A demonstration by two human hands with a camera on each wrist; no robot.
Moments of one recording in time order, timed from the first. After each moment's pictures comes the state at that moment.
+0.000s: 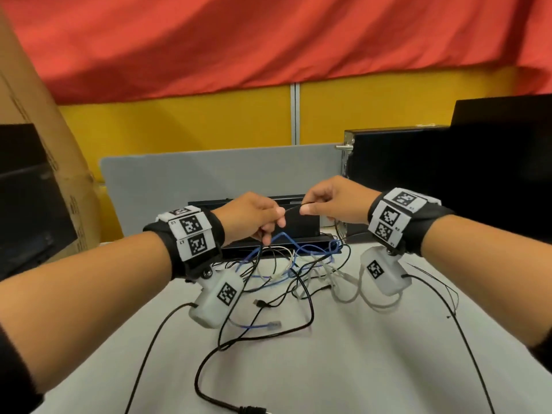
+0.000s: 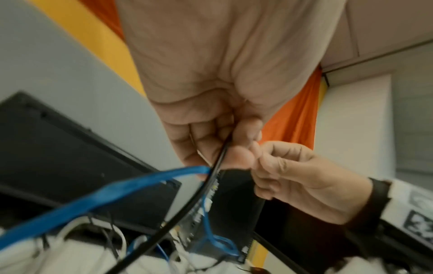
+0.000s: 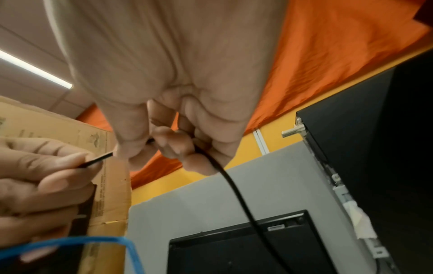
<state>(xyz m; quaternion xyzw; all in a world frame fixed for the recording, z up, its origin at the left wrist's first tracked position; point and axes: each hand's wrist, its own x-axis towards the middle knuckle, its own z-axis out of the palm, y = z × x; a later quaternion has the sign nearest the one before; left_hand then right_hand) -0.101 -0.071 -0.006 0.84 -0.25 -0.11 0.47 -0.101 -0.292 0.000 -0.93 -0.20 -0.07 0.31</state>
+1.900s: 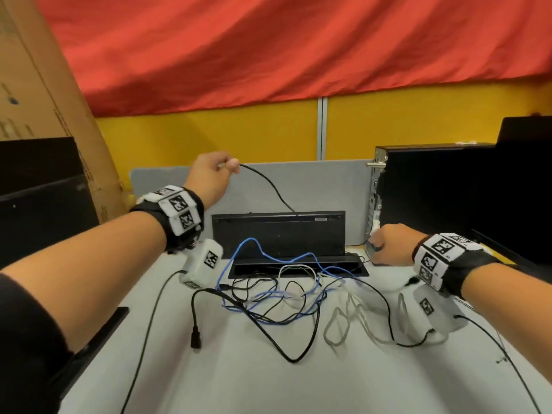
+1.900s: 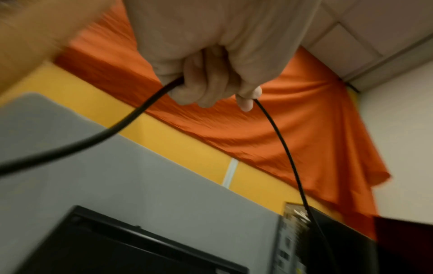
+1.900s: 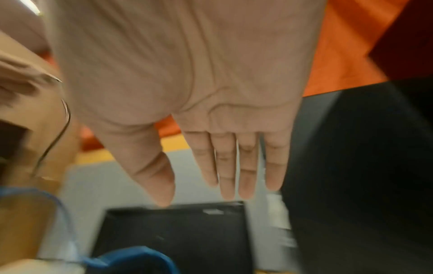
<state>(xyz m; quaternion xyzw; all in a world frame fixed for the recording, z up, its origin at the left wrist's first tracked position) -0.023 0.010 0.047 0.85 -0.15 0.31 0.39 -0.066 -0.329 -0.037 -1.00 0.02 0.00 0.04</state>
